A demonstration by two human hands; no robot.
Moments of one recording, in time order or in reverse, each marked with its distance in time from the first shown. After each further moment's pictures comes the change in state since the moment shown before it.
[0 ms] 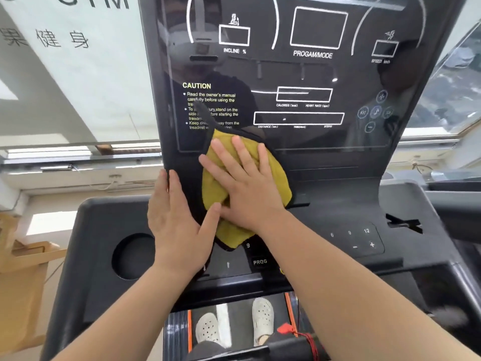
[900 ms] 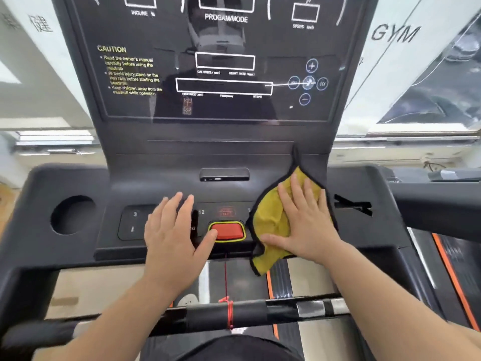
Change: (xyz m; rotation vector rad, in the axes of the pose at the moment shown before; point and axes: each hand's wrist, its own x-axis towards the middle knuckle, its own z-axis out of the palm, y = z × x) left_hand -0.115 0.060 0.085 0.289 -0.087 0.109; right_hand -0.217 0.164 0.015 0.274 -0.514 0.243
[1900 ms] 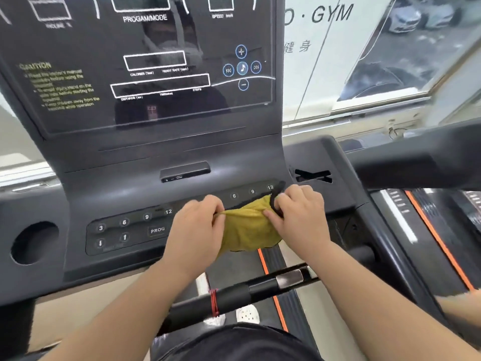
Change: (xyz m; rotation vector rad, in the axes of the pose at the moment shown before) left_hand 0.015 0.077 0.005 -0.193 -0.183 0.365; right_hand -0.055 0.009 0.023 0.017 0.558 0.233
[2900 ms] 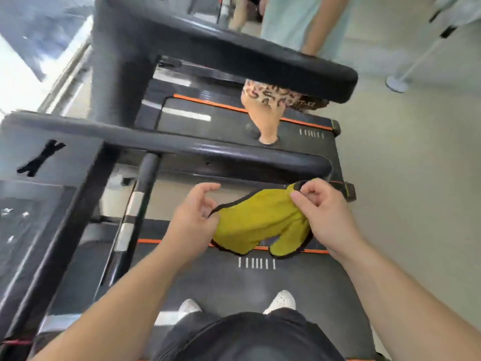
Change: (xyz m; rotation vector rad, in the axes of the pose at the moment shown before) left_hand -0.116 0.171 0.128 -0.601 -1.134 0.412; right_hand -0.387 -0.042 -0.162 0.681 0.646 1.505
